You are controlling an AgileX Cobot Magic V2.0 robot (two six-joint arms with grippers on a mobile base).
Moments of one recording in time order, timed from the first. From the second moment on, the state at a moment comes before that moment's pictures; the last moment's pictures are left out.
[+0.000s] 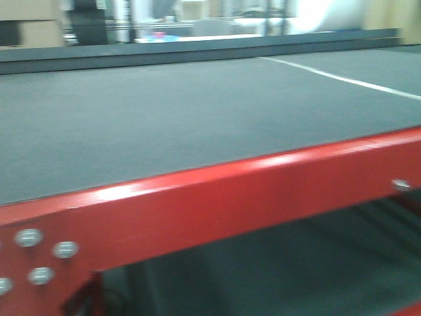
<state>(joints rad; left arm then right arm) 0.12 0.40 -0.69 -0.30 0.55 0.29 -0.05 0.64 -0.76 0.12 0.54 -0.06</state>
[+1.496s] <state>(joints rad) 0.12 0.40 -0.69 -0.30 0.55 0.29 -0.05 0.64 -0.76 0.12 0.54 -0.06</state>
